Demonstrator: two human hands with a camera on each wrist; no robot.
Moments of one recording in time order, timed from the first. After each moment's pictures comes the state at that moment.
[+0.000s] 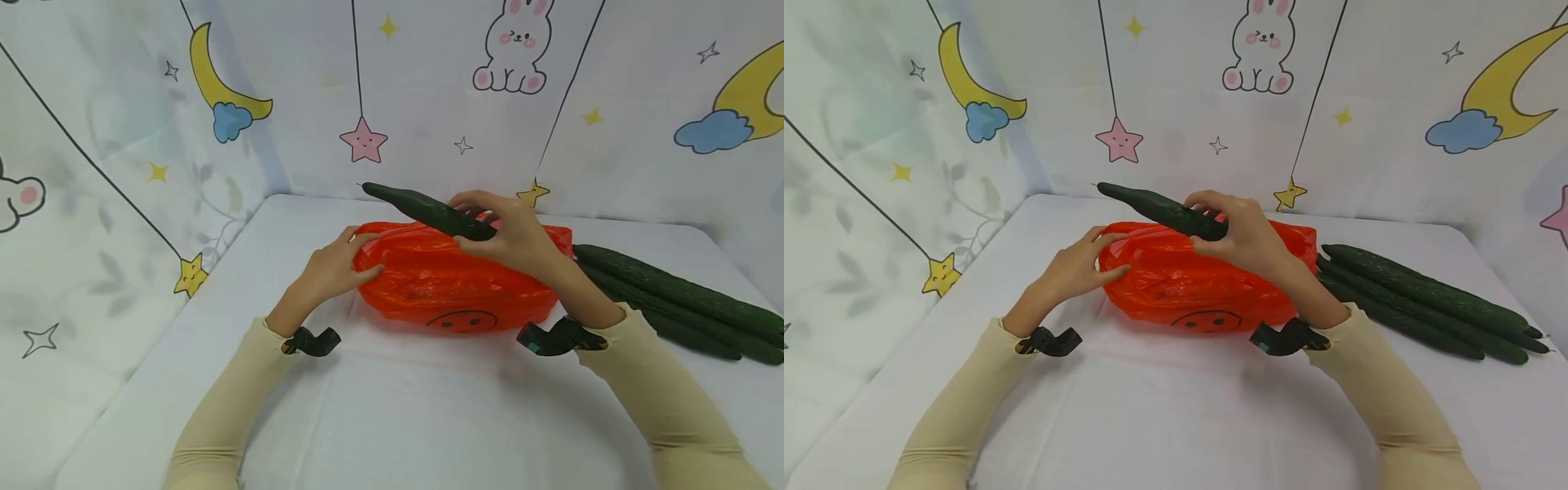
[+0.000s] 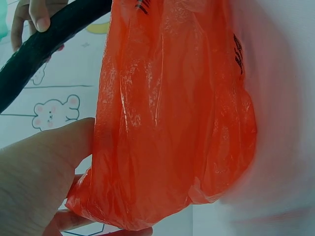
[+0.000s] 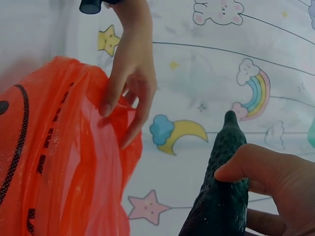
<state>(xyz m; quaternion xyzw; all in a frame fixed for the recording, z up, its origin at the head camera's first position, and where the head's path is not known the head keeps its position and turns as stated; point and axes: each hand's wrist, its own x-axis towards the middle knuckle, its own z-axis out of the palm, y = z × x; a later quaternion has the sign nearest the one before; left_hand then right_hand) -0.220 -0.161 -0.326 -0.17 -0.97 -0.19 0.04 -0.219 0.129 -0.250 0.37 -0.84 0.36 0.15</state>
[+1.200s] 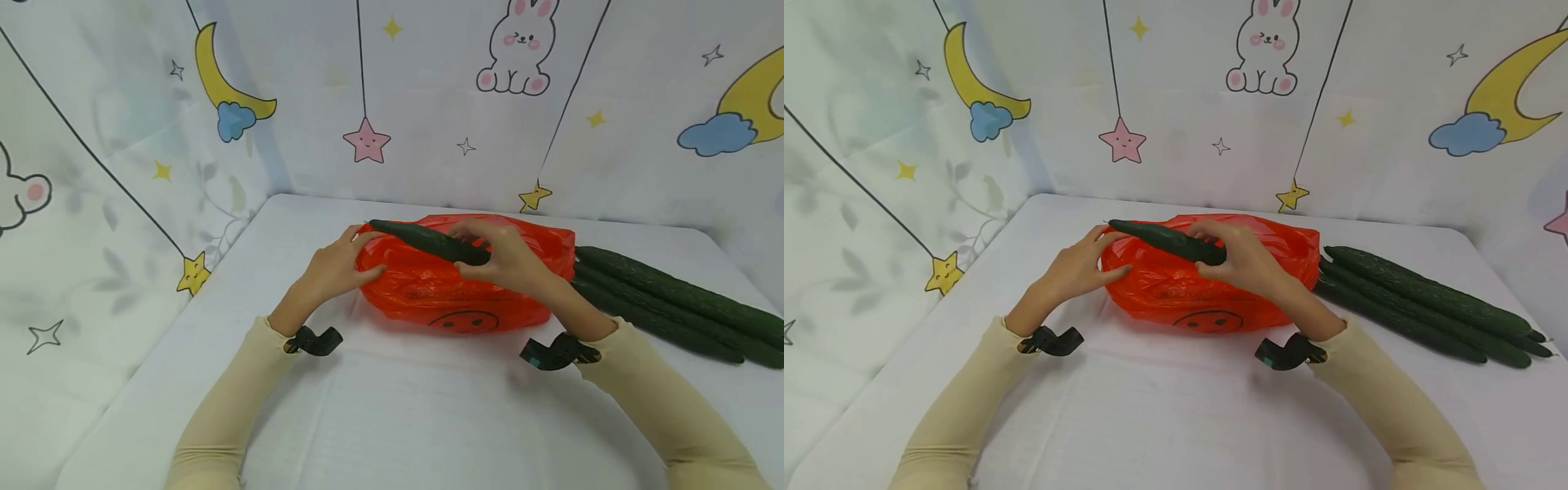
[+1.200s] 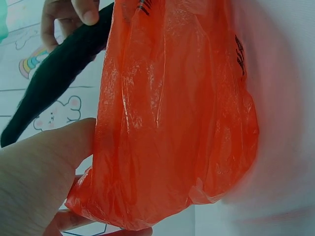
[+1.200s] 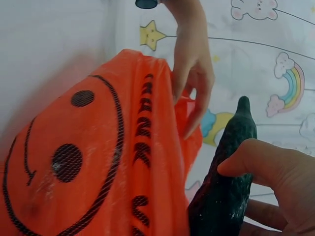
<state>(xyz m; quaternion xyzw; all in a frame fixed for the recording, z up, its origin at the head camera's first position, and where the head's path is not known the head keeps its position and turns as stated) -0.218 -0.162 -0.326 -0.19 -0.96 -0.19 0.06 -0.226 0.131 -0.287 0.40 -0.85 0.33 0.10</state>
